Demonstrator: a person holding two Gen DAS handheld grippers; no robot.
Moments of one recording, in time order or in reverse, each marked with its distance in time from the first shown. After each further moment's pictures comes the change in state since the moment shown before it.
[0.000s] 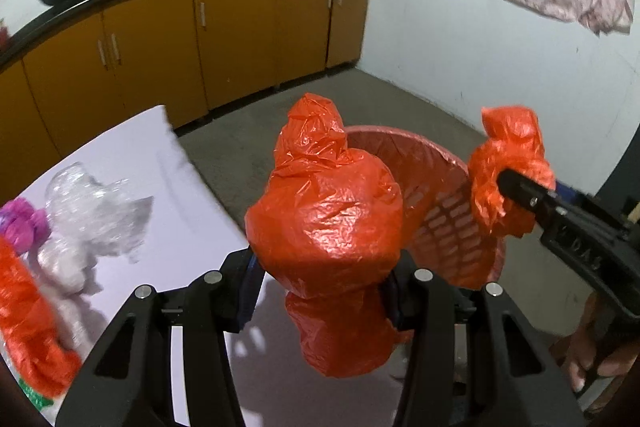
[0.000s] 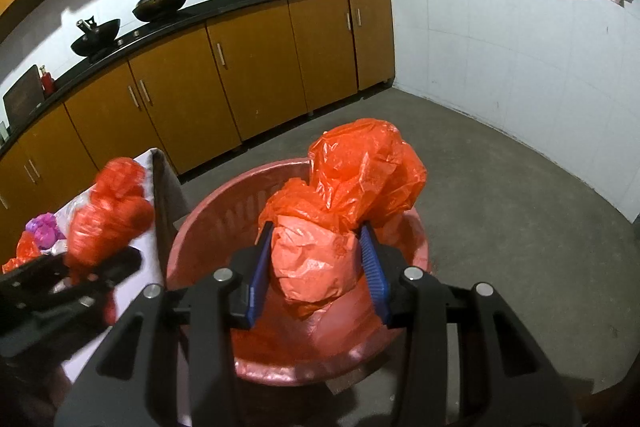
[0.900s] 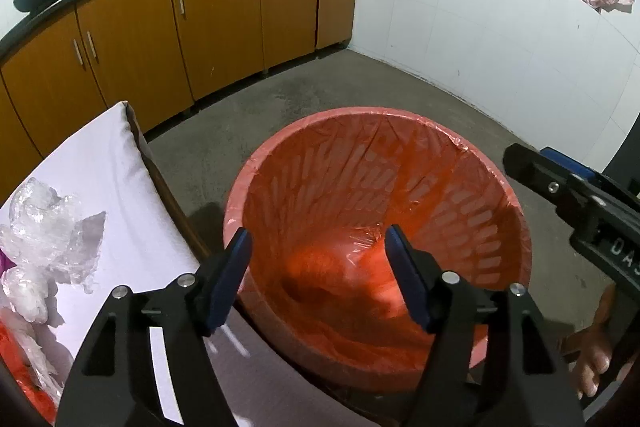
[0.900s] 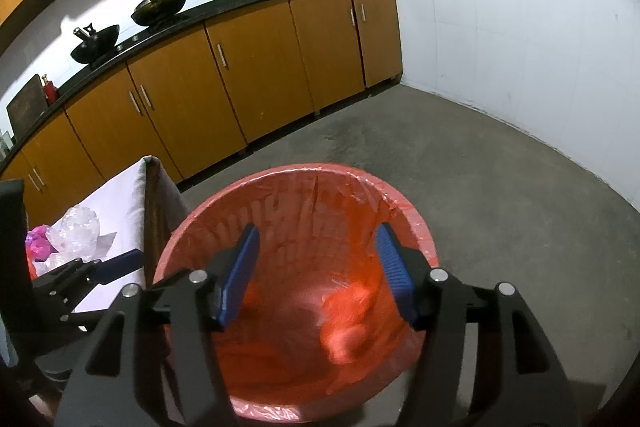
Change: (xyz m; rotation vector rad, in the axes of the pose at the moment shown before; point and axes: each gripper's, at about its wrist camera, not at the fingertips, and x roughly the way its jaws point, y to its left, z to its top) left arm 0.030 -0.020 0.004 0.034 0.062 -0.007; right arm 0.030 -0.015 0.005 0.027 0.005 0.038
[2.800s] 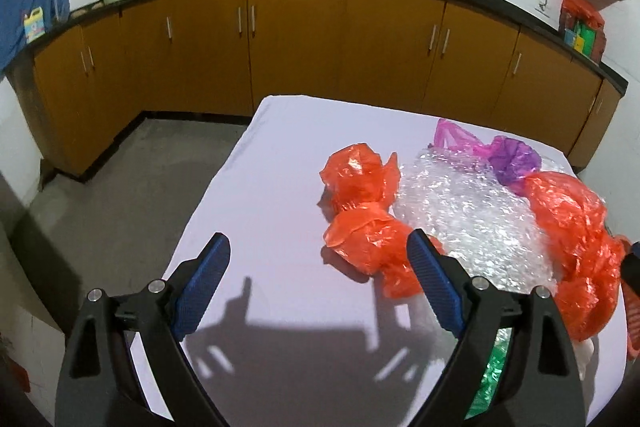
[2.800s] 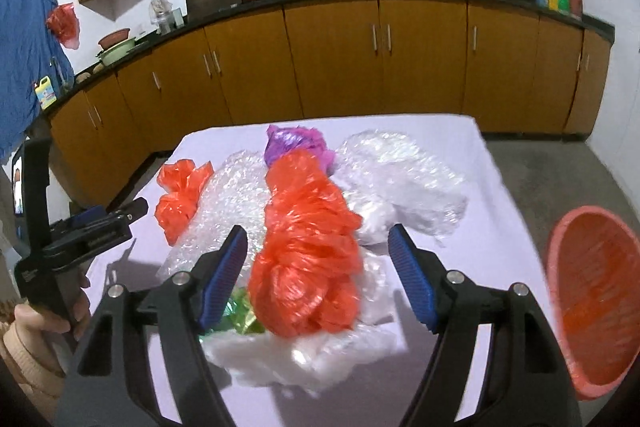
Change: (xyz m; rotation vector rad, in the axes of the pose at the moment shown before) left arm -0.215 0.332 -0.192 -0.660 -0.135 0.649; right arm -0.048 0.346 -0.075 -0.459 0.128 0.525
